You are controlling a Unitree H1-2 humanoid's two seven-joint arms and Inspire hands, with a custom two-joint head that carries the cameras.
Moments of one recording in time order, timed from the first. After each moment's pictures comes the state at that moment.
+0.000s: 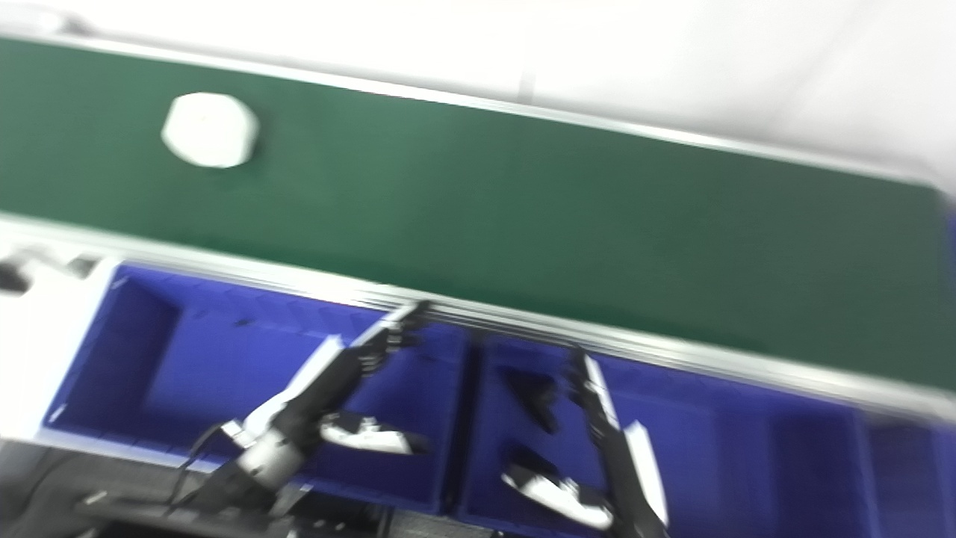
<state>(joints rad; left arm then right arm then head) 0.44 0.11 -0.31 -0.05 0.14 -0.41 -0.21 0.53 -0.19 0.24 -0.12 -0.18 -0.37 0.08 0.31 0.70</state>
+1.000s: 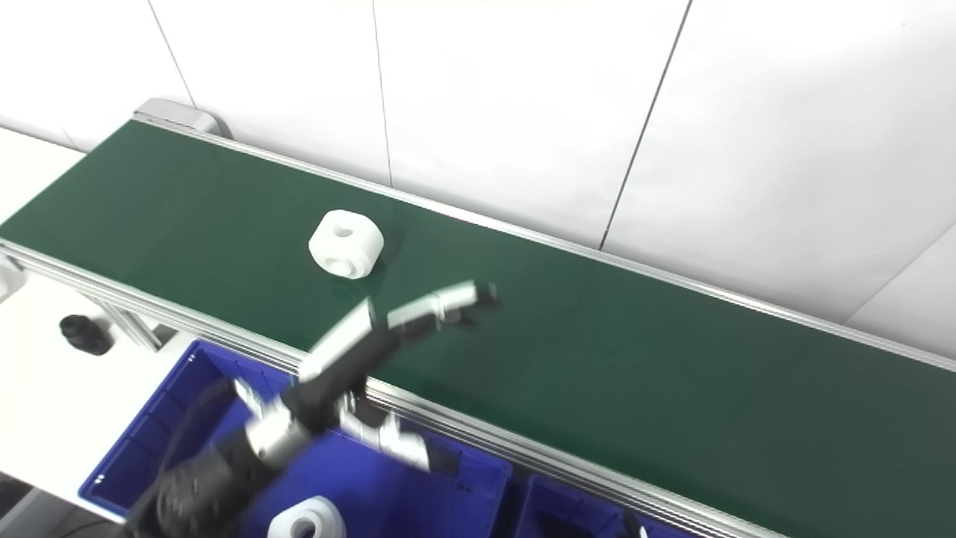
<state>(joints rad) 0.15 0.25 -0.17 -0.47 0.24 -0.18 -0.20 0.47 -0.19 0.25 0.02 -0.15 -0.41 0.06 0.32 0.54</state>
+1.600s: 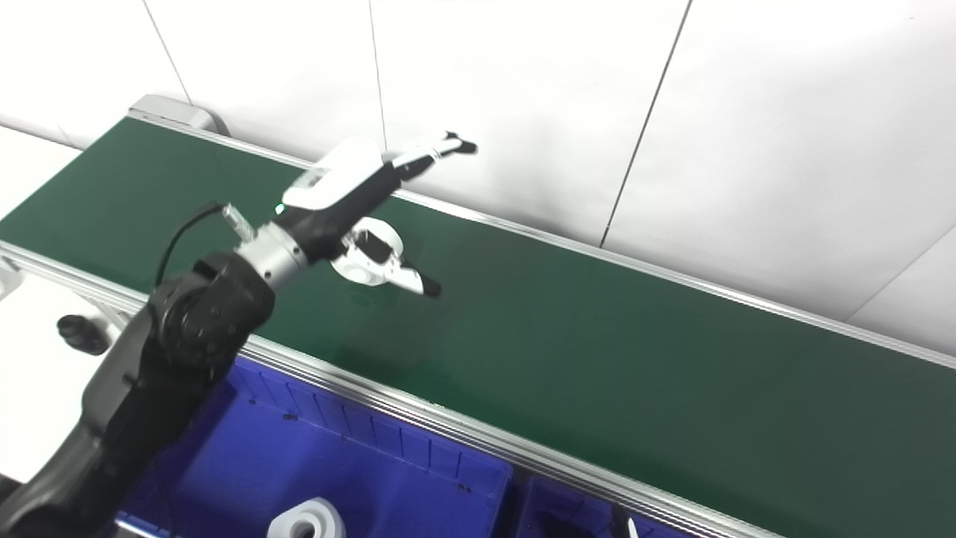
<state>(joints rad) -0.24 0.43 -0.08 -0.42 0.64 0.22 -0.40 0.43 -0.20 0.28 0.04 -0.16 -0.41 0.06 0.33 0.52</state>
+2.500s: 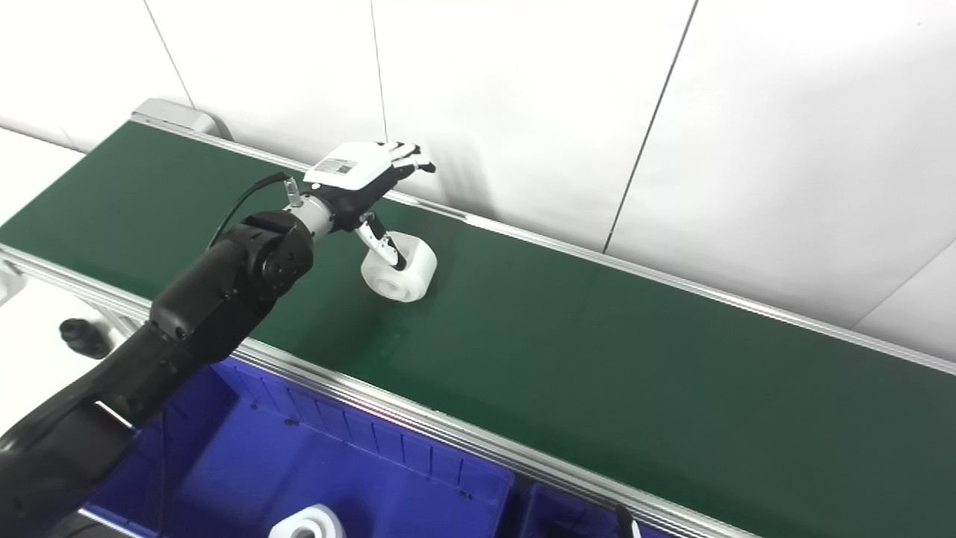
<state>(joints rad) -0.42 0.51 -0.24 0.11 0.77 0.16 -0.31 0.41 -0.21 0.31 0.06 -0.18 -0.41 0.00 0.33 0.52</state>
